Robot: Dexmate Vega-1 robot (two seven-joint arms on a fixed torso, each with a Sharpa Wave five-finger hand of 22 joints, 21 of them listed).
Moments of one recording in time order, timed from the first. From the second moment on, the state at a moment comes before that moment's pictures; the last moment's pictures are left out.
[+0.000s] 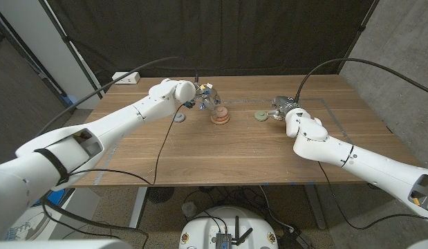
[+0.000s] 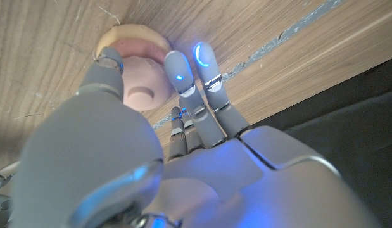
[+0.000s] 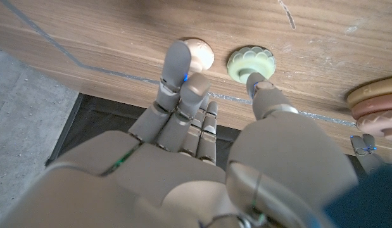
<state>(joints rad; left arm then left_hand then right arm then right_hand) 0.25 0.61 0.97 -1.49 0.58 0.22 -0.49 0.93 -0.08 0.23 -0.14 0.31 0.31 0.06 0.19 0.23 0.39 -0.05 0.19 0.51 1.07 -0.19 1.32 0.50 0.74 -0.08 1.52 0.20 -0.57 -0.82 -0.93 -1.96 -0.48 -1.00 0.07 0.87 -0.05 0.53 -0.16 0.32 0.47 -0.03 0.24 0.24 0.50 -0.09 0.21 0.52 1.14 -0.22 1.31 1.21 1.04 -0.17 1.49 0.20</state>
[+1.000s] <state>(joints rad) 0.47 0.78 0.79 -1.73 0.53 0.33 -0.34 0.92 -0.06 0.23 -0.14 0.31 0.37 0.05 0.22 0.22 0.46 -0.07 0.21 0.50 1.07 -0.19 1.34 0.50 0.75 -0.08 1.53 0.20 -0.57 -0.81 -0.94 -1.94 -0.51 -0.96 0.07 0.87 -0.05 0.54 -0.16 0.32 0.47 -0.04 0.24 0.26 0.50 -0.09 0.21 0.52 1.14 -0.22 1.31 1.21 1.04 -0.17 1.49 0.20</state>
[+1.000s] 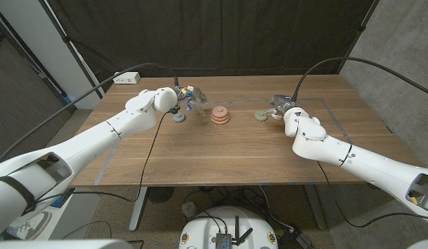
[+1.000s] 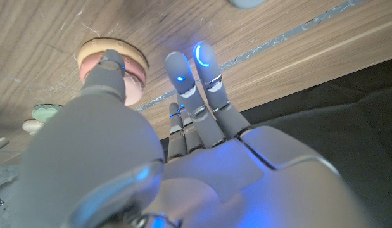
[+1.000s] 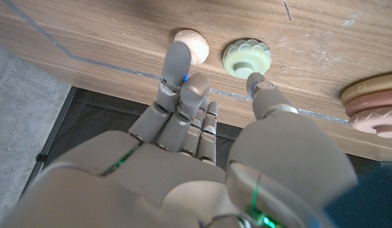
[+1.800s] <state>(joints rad) 0.67 0.88 0.66 -1.86 0.49 0.42 -0.15 0.93 -0.05 0.24 -0.15 0.31 0.41 0.05 0.23 0.22 0.51 -0.08 0.22 0.50 1.09 -0.19 1.35 0.50 0.77 -0.08 1.53 0.20 -0.59 -0.80 -0.92 -1.95 -0.54 -0.91 0.07 0.87 -0.05 0.54 -0.16 0.32 0.48 -0.05 0.24 0.26 0.50 -0.10 0.21 0.53 1.15 -0.22 1.32 1.22 1.04 -0.17 1.49 0.20</state>
